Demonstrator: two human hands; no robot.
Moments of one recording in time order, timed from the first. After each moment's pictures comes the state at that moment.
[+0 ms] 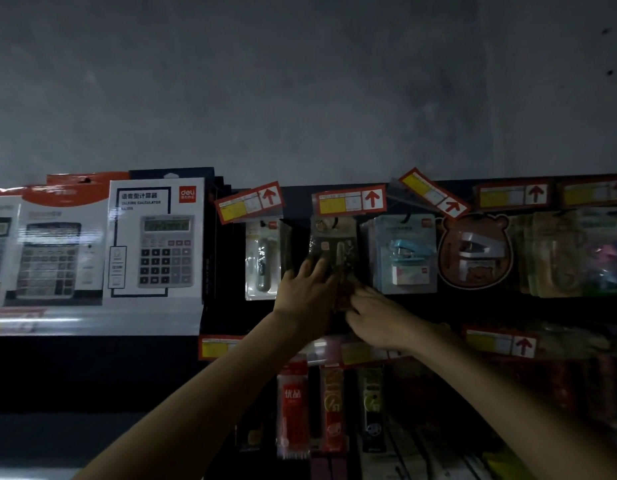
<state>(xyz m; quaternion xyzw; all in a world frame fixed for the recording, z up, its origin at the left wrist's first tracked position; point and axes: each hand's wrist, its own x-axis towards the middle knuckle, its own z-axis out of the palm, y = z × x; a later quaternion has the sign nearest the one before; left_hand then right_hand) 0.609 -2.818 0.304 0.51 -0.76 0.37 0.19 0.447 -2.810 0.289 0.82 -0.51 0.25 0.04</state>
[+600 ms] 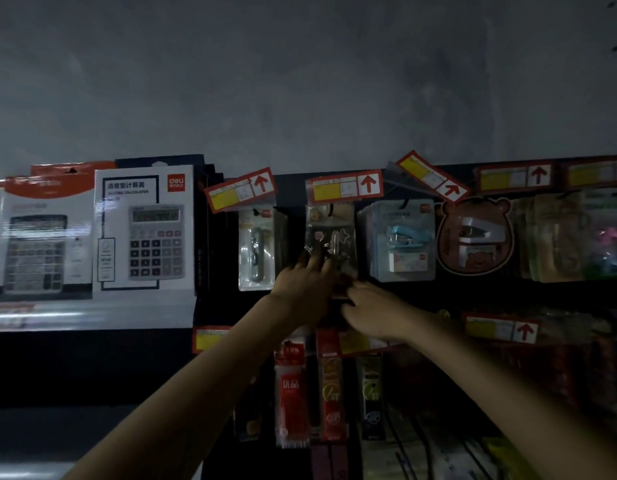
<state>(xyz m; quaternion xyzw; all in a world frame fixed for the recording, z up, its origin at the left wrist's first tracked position) 0.608 -2.834 0.308 0.52 -0.79 0.30 0.17 0.450 -2.810 0.288 0.81 -0.54 0.24 0.03</state>
